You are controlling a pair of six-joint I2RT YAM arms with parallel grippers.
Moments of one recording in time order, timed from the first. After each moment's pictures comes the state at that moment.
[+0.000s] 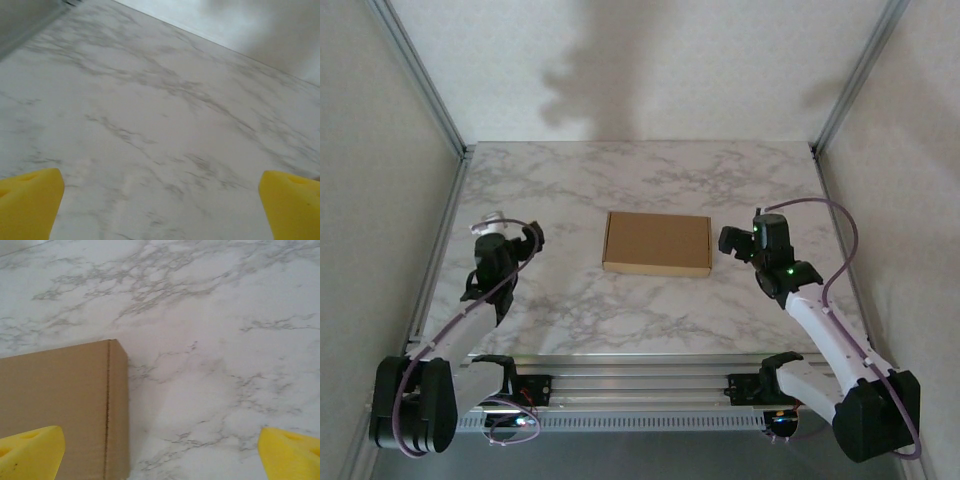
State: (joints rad) left arm -0.01 1.06 0.36 0.34 -0.18 -0.37; right arm 0.30 1.00 0.71 -0.40 0.22 0.39
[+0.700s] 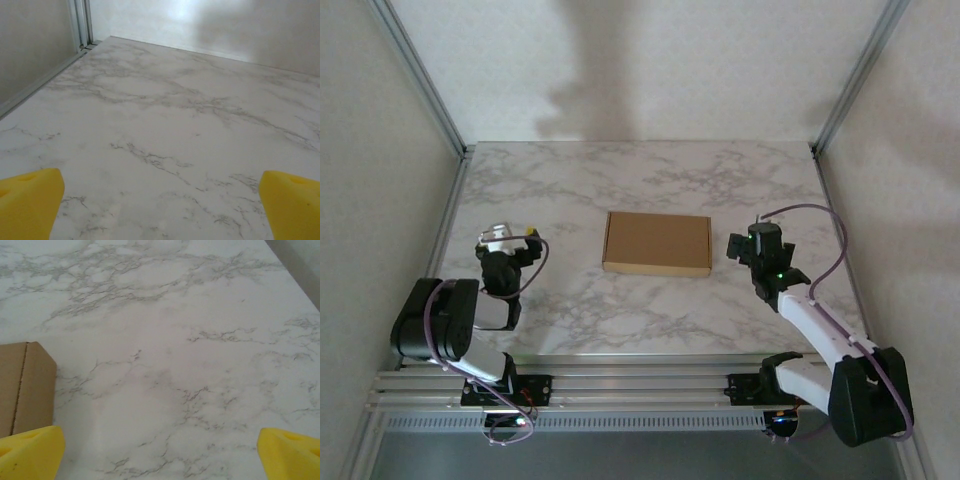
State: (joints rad) left arm 0.02 1.54 0.19 1.16 -0.18 -0.15; right arm 0.28 1.10 0.57 -0.15 0.39 0.25
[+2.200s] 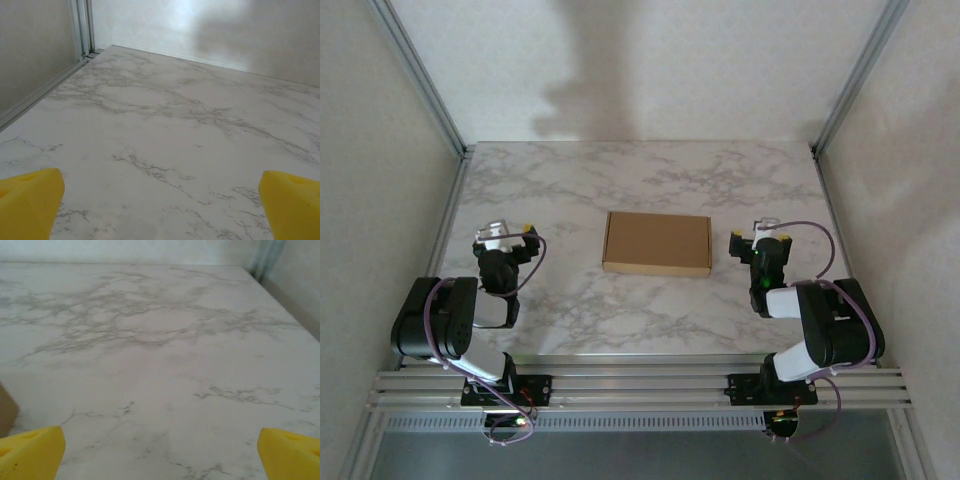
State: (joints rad) left arm 0.05 1.54 0.21 1.18 -0.16 -0.15; right arm 0.15 1.50 0.31 0.84 0.23 0.01
